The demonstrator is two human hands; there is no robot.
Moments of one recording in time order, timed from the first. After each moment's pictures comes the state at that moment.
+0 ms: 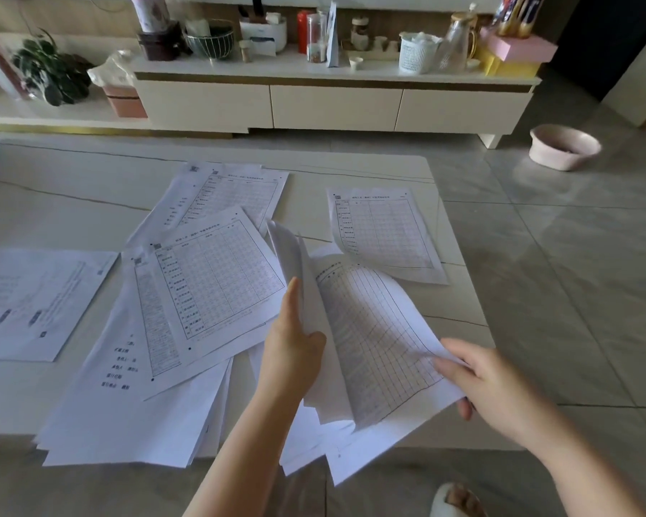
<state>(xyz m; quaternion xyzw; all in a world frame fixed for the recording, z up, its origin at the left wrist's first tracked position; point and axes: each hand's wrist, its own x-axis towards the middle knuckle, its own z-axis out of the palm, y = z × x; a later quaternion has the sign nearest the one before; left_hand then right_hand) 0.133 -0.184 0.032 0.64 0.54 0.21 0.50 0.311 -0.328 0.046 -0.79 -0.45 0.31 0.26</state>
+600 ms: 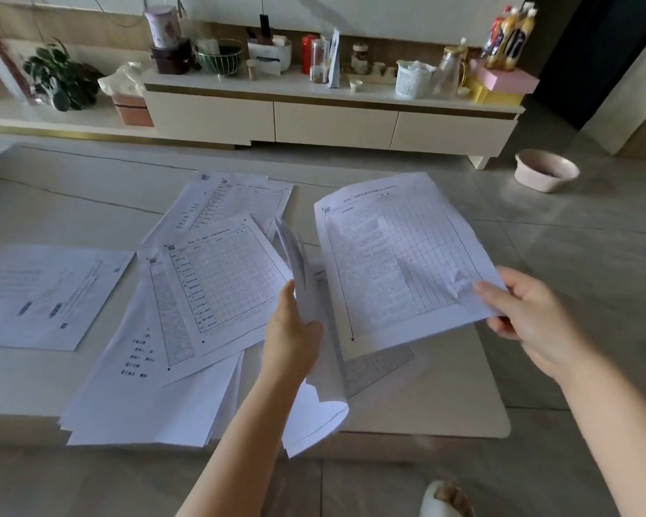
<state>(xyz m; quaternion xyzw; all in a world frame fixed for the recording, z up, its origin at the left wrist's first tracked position) 0.114 -0.186 0.048 0.62 0.55 0.24 0.51 0.340 -0.312 0.107 -0.73 -0.32 0.31 0.51</state>
